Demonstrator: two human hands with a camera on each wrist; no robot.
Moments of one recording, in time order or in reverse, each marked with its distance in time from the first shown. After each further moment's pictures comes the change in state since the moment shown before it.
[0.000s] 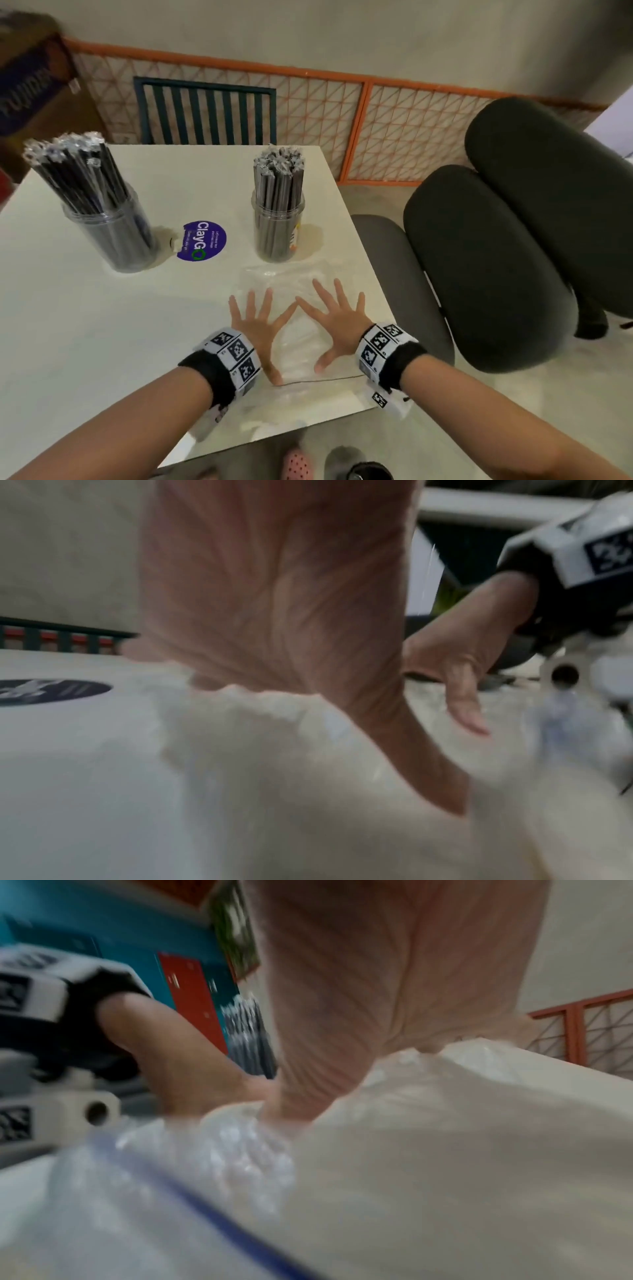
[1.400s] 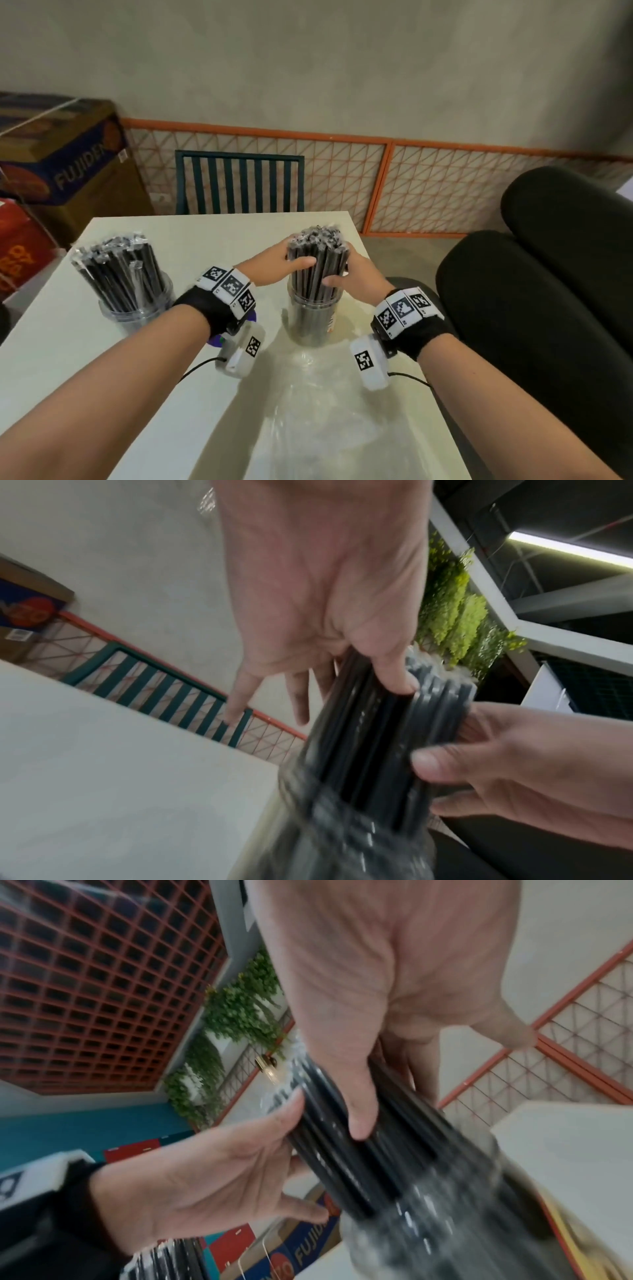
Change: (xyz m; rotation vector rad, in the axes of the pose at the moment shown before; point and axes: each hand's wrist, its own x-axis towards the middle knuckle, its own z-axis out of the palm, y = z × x) left_hand 0.063 -0.117 -0.217 -1.013 0.395 0.378; right_hand 0.096 0.009 -0.203 0.794 0.554 0.001
